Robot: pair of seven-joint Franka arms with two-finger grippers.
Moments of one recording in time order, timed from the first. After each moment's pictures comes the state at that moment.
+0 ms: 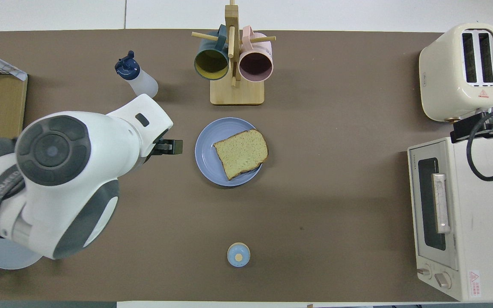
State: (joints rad) left arm -0.89 -0.09 0.40 -1.90 0.15 1.94 -0.43; right arm 0.03 0.00 -0.05 -1.56 -0.01 1.48 -0.01
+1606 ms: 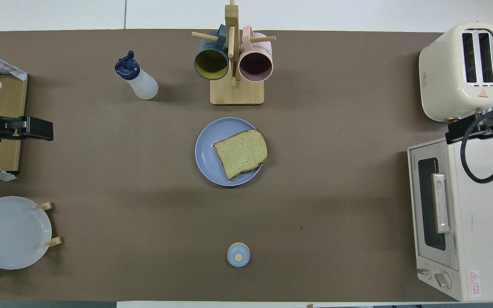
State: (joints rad) left arm -0.07 -0.08 -0.06 -1.71 0.05 1.67 -0.09; right arm 0.04 0.00 -0.04 -1.56 -0.01 1.48 -0.01
